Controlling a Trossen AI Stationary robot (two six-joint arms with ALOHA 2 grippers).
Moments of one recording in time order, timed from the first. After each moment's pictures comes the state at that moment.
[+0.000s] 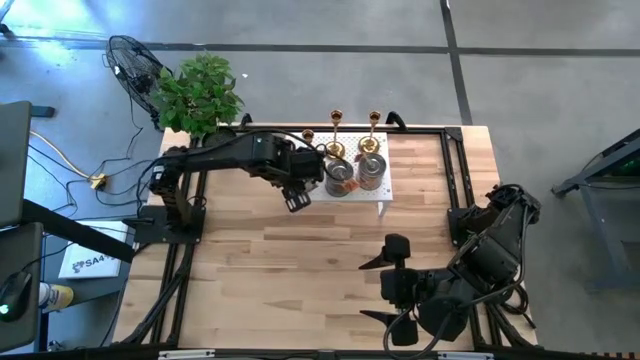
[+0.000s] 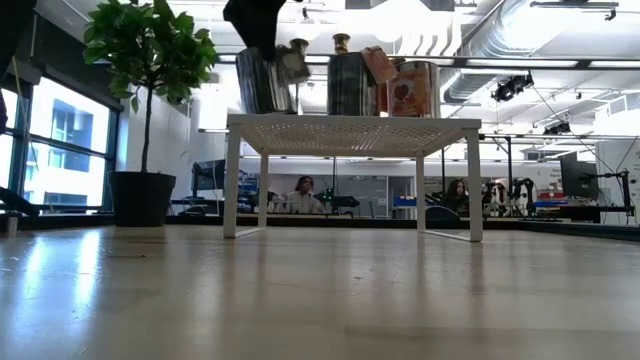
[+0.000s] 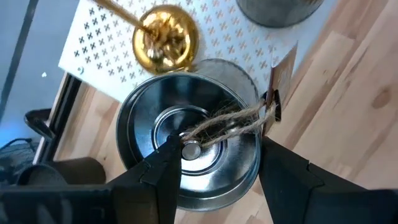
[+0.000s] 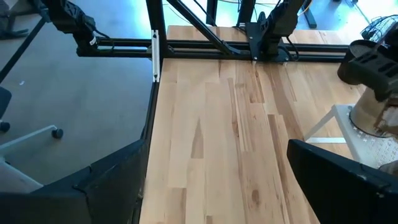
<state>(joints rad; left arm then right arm) 0.03 1.81 2.05 -1.56 -0.33 -0.40 0.76 1.82 2.24 -1.18 0.59 0.52</state>
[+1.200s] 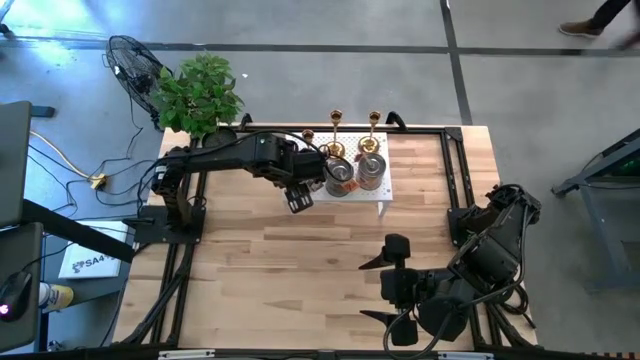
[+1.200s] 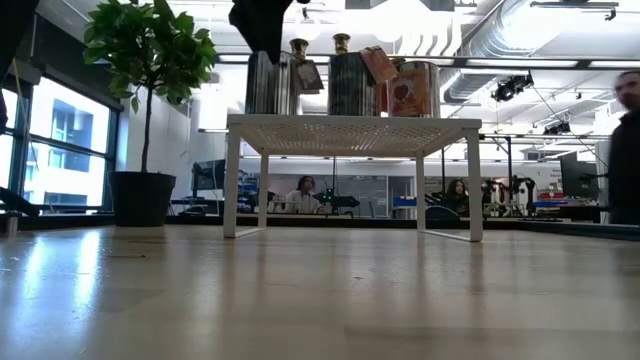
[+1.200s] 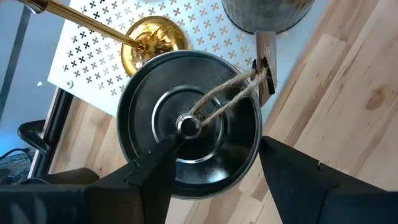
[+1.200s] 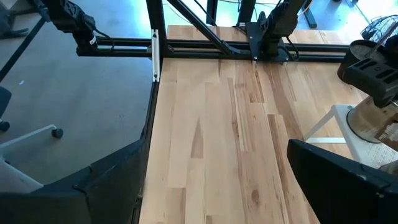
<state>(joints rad) 0.03 1.83 2.05 -1.53 -0.31 -0.36 0.76 1.82 2.24 -1.18 0.59 0.52</state>
